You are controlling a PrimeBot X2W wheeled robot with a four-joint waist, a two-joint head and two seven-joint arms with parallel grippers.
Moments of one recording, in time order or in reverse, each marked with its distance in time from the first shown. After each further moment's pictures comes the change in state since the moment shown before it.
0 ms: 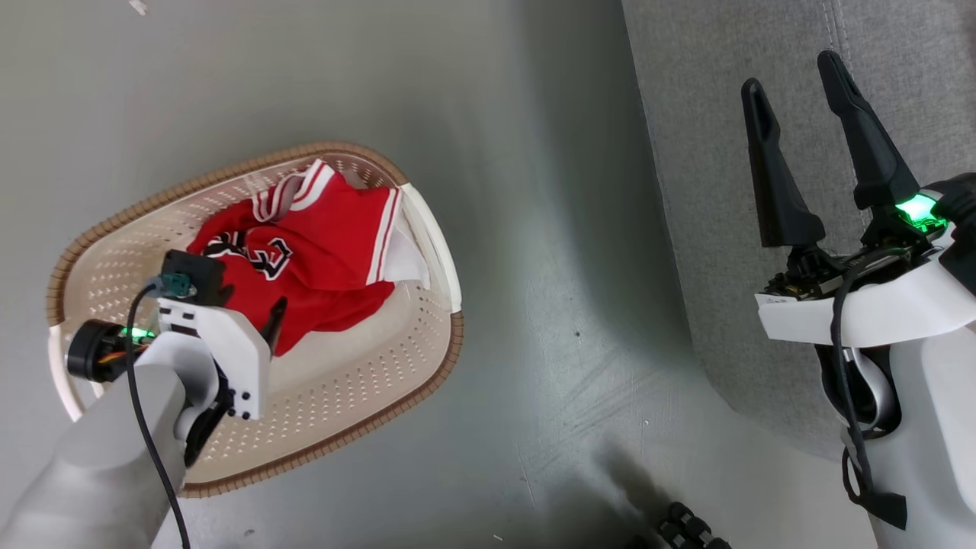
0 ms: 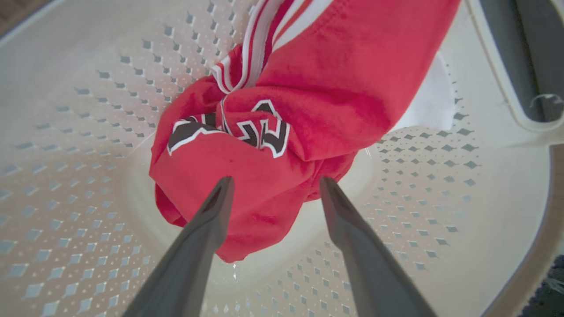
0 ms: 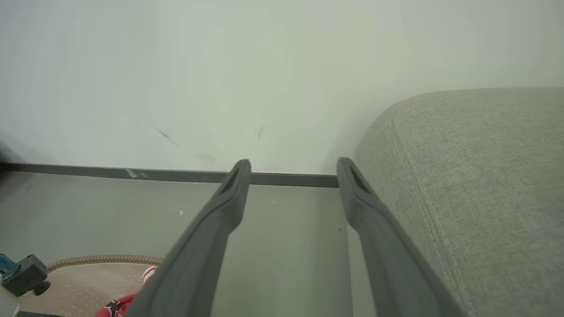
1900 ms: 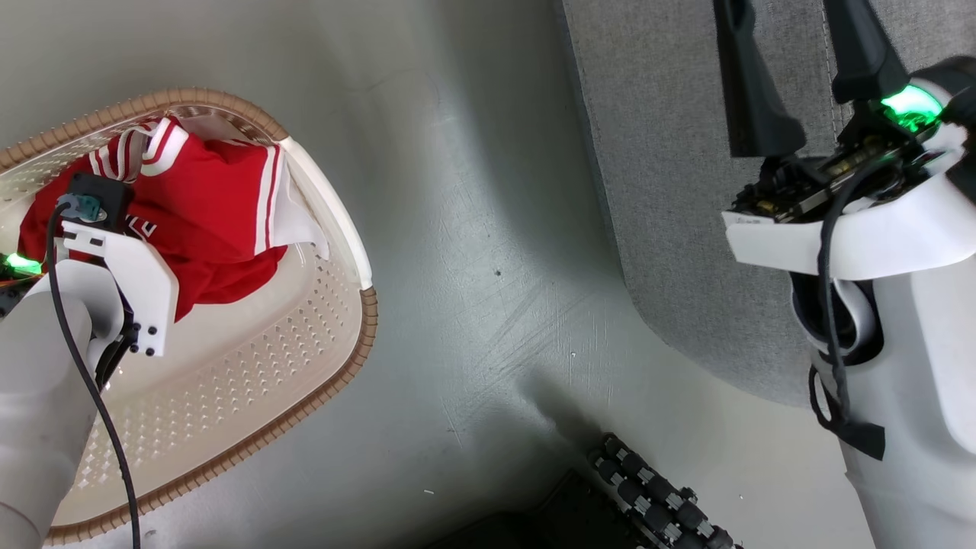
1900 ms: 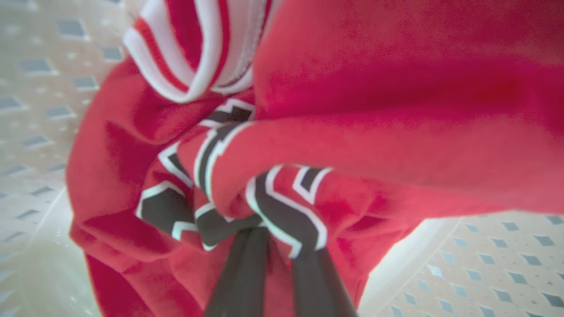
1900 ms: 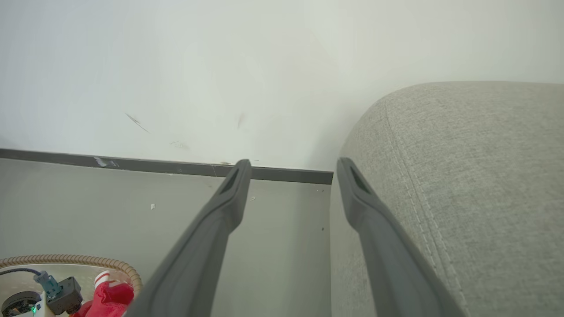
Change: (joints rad) left arm -0.233 0.051 -0.058 0.253 0.094 -0.053 0.027; right arm -0.204 0.062 0.055 0.000 0.010 0.000 0.000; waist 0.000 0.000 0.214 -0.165
